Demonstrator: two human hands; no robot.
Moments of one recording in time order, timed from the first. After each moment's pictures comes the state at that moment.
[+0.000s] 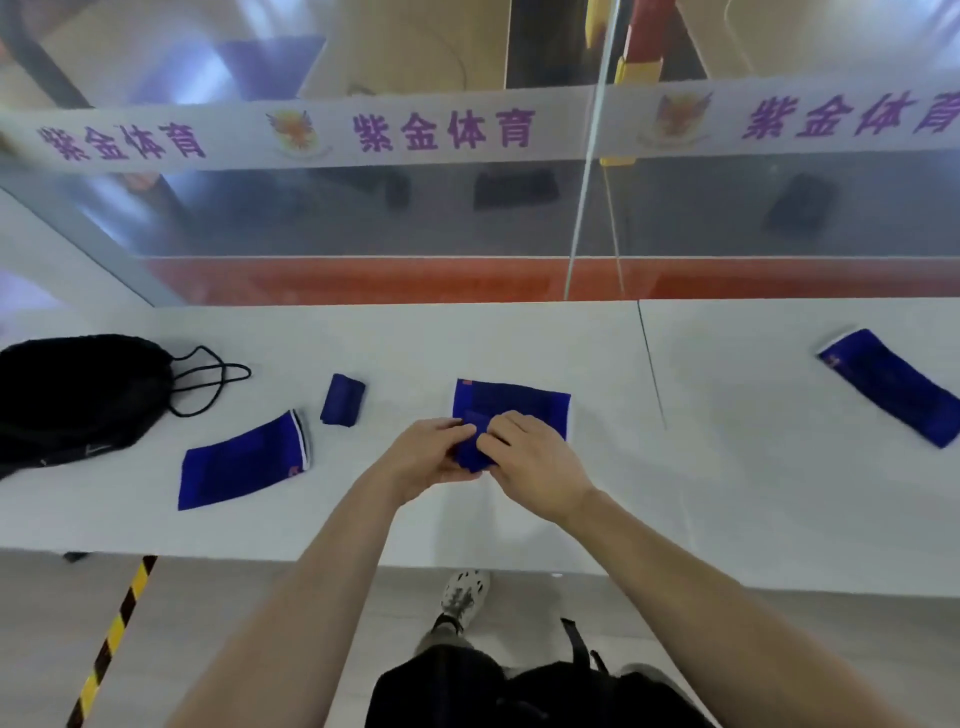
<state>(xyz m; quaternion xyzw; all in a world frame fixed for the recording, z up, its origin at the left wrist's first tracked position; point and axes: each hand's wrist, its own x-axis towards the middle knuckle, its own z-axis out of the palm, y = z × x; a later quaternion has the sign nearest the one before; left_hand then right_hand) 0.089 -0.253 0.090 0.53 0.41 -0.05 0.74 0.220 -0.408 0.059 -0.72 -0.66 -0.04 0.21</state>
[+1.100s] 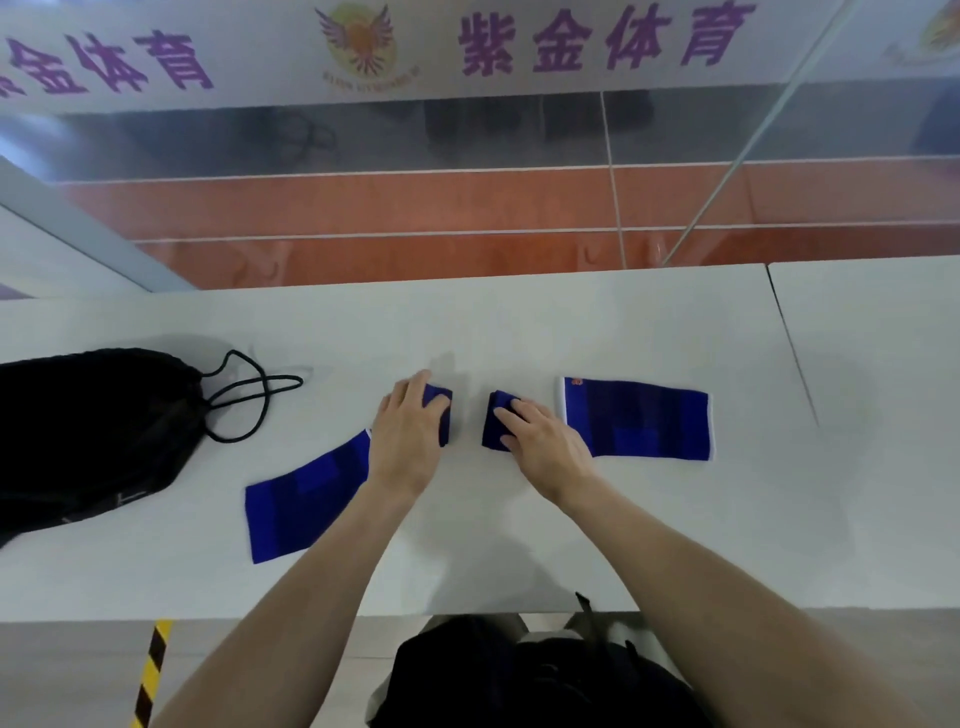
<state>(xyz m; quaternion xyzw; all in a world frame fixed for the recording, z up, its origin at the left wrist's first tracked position) 0.012 -0.043 -0.020 0.95 0.29 -0.01 0.11 0.160 -0.220 -0.028 -0.85 -0.46 0.24 0.10</state>
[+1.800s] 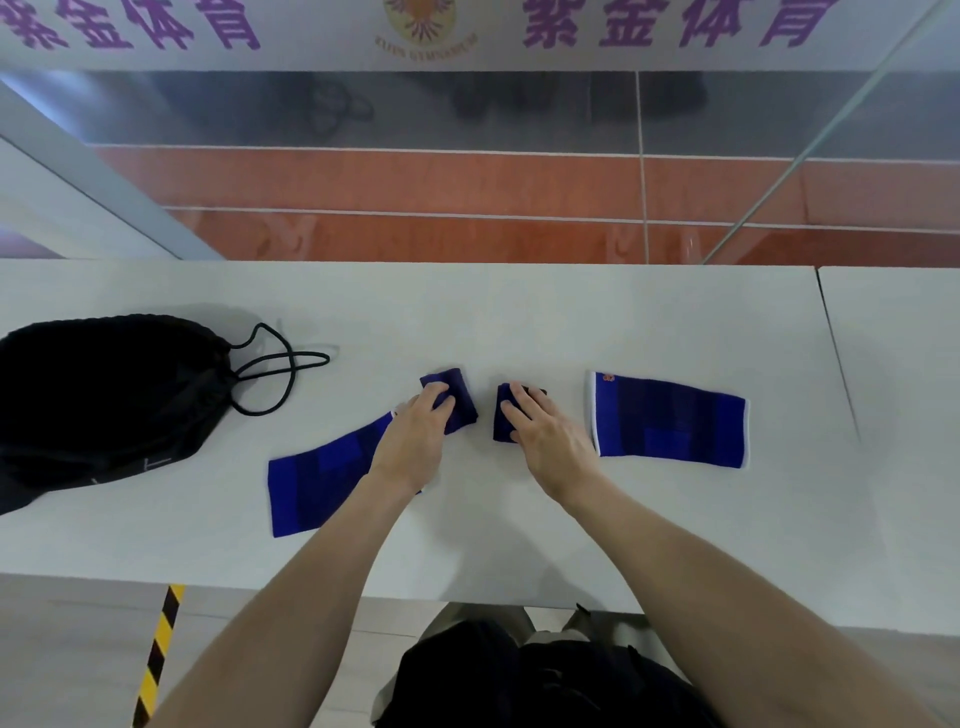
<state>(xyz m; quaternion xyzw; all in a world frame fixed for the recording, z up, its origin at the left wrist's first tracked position) -0.020 -0.026 -0.039 0.94 0.27 -0.09 0.17 0.144 -0.201 -0.061 -0.83 -0.52 0.19 0.07</state>
